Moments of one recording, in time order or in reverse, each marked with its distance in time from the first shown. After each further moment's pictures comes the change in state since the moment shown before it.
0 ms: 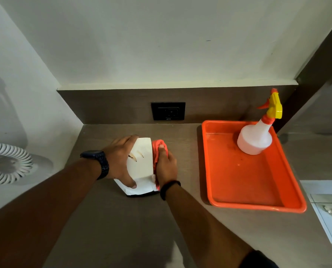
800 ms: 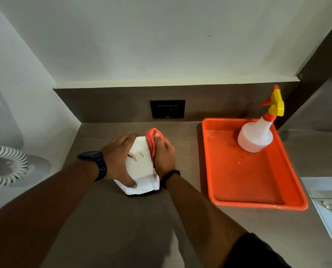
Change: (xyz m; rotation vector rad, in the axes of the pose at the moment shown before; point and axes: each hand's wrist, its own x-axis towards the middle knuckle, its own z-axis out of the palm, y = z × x) left_hand 0.001 -0.003 0.002 -0.009 0.024 0.015; right_hand 0.018 -0.013 0.007 -0.004 -0.041 -0.129
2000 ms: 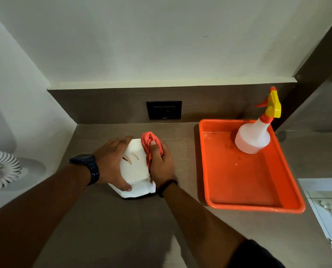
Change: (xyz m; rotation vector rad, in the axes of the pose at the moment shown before) left_hand 0.001 -0.003 0.002 -0.018 0.040 0.020; right_hand -0.005 0.014 -0.008 0.009 -0.038 -0.140
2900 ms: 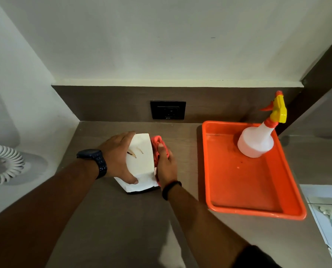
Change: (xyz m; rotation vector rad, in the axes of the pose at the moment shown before) left_hand 0.009 0.002 -0.001 -0.010 0.016 -0.071; right_hand 0.003 0.008 -0.005 0.022 0.003 0.215
